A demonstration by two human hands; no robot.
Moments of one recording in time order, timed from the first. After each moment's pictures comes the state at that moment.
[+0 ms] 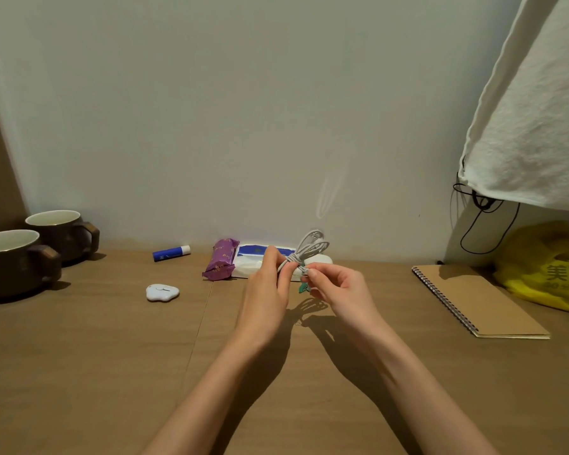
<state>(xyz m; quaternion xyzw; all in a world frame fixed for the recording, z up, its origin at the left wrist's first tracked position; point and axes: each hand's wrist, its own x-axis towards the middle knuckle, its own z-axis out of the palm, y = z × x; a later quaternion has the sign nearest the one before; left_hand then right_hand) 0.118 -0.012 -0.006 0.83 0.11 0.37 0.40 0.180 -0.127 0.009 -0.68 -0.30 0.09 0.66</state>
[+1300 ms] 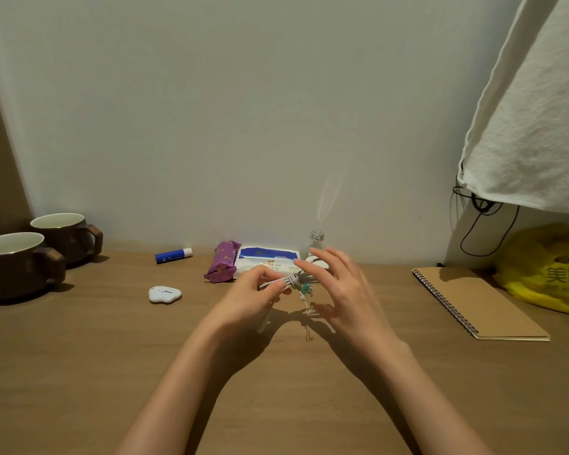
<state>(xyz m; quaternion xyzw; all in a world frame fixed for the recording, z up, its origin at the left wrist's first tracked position) 0.108 0.024 -0.004 0.81 0.11 0.17 0.55 0.204 -0.141 -0.008 -0.81 -0.49 -0.27 0.16</state>
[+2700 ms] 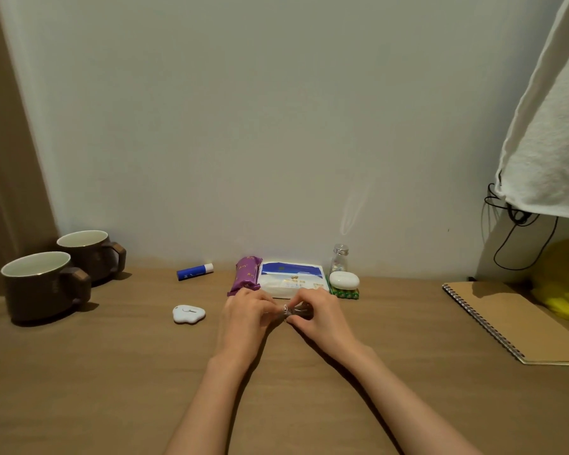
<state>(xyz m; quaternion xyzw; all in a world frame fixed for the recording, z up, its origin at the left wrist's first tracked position) 0.115 0.076 -0.050 0.92 0.12 0.34 0.14 0.221 -0.054 -0.048 -0.81 -0.47 -0.10 0.34</state>
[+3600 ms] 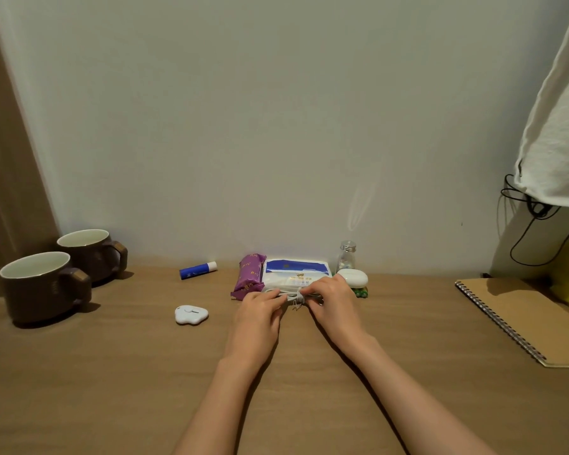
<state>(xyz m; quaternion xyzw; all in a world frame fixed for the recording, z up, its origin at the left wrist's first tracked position) 0.129 0.074 -0.063 0.92 0.15 0.31 0.18 0.245 -0.042 -0.053 -0.83 -0.41 -0.21 0.32</state>
